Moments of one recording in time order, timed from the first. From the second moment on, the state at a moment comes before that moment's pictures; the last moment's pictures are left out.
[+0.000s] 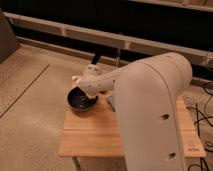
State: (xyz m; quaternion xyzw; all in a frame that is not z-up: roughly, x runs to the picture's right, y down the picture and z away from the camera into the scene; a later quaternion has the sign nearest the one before) arm -0.079 0.020 0.889 -0.12 0.02 0.34 0.93
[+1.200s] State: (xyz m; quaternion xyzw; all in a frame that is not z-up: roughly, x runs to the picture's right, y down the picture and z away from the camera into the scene) arm -0.100 0.045 0.910 -0.17 0.04 0.35 0.92
